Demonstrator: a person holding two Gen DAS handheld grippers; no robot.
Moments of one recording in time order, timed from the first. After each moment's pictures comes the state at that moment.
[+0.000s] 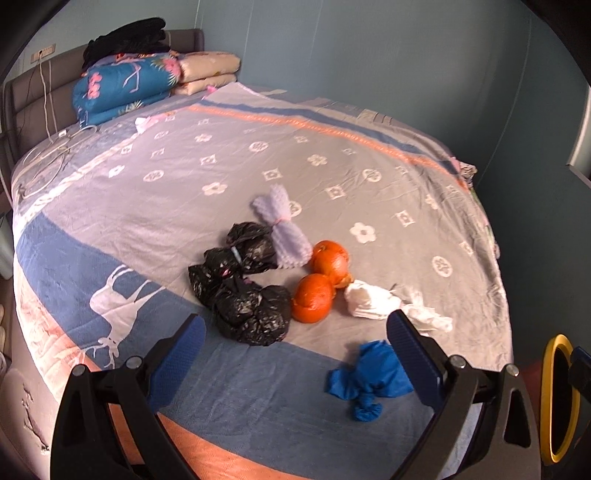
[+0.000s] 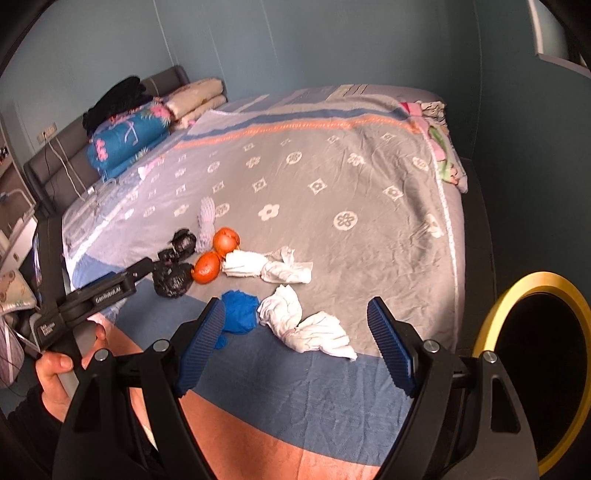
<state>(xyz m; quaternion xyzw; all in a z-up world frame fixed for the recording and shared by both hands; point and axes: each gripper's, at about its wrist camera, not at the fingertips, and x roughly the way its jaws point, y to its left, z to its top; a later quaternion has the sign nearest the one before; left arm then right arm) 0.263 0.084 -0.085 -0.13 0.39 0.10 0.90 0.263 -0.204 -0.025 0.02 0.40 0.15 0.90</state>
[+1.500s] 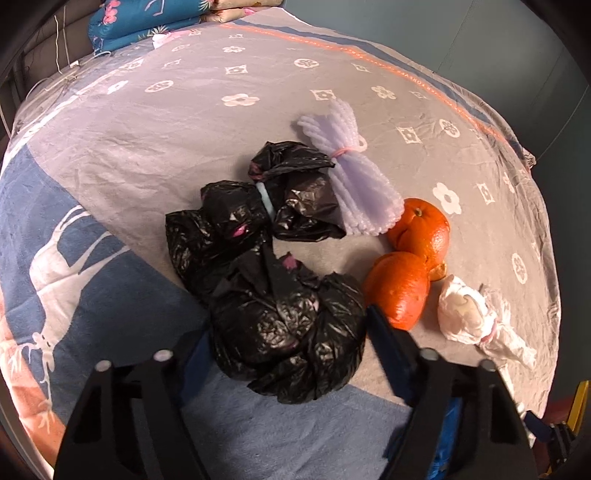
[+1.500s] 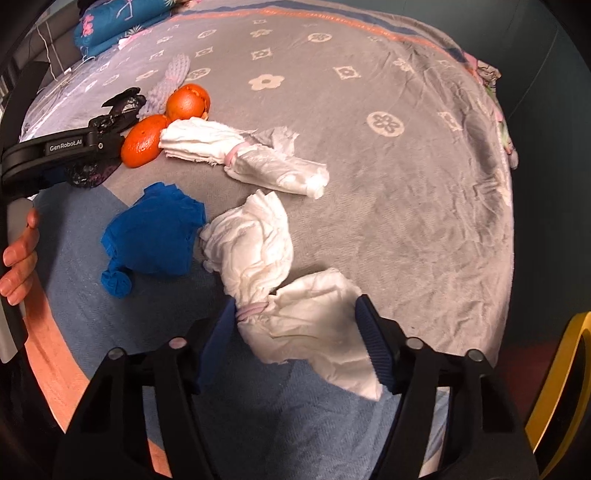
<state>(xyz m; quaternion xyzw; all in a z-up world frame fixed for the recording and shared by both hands) 0.340 0.128 -0.182 -0.20 0.49 0.13 0.84 0.339 -0.139 -0.170 -0.15 0.54 0.14 0.82</state>
